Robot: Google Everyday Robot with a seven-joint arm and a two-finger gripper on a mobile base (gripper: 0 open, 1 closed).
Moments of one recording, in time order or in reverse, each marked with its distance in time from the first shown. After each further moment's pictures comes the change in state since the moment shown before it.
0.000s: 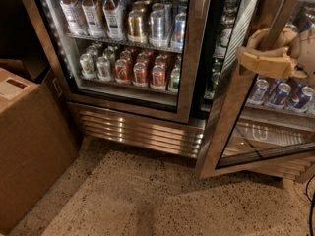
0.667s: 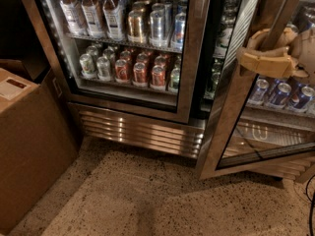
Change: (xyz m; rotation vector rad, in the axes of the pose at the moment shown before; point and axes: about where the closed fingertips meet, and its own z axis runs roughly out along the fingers) arm 0.000 0.000 0.000 0.000 0.000 0.000
